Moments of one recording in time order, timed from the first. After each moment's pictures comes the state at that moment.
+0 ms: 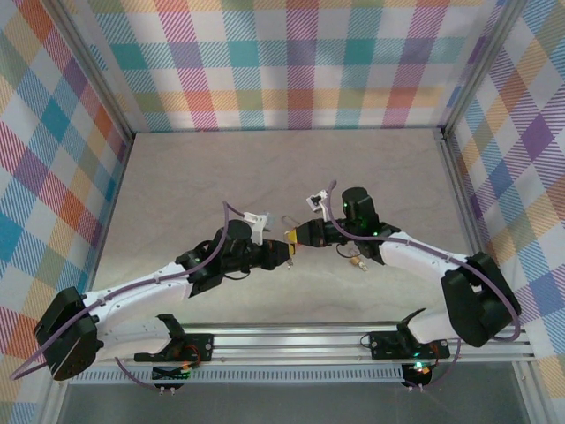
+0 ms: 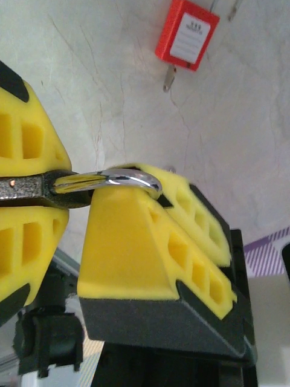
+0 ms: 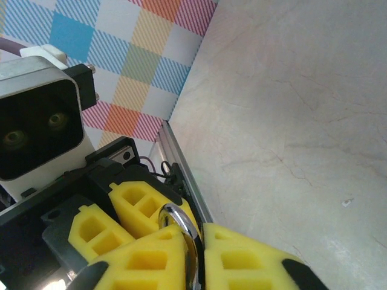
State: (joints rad) left arm -0.88 1.11 0.63 0.01 0.23 -0.77; right arm 0.56 1.37 0.69 0.22 -0.92 0.72
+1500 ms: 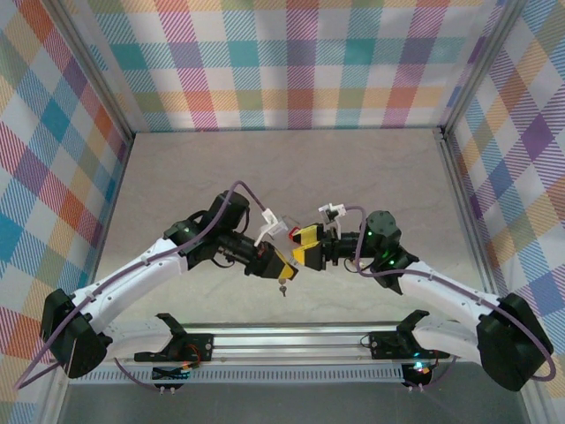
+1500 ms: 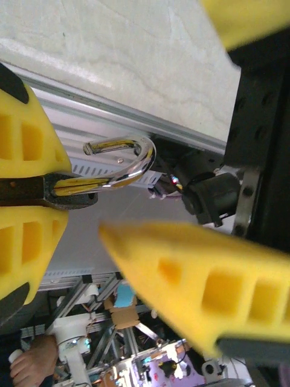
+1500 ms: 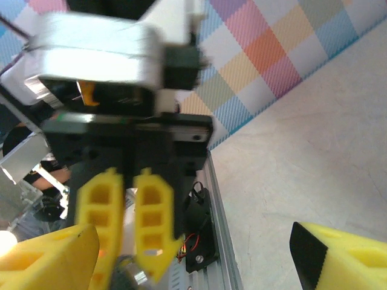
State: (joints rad) left arm -0.72 1.17 0.97 -0.56 0.99 -0.21; right arm 0.66 1.06 0.48 0.58 -0.90 0.64
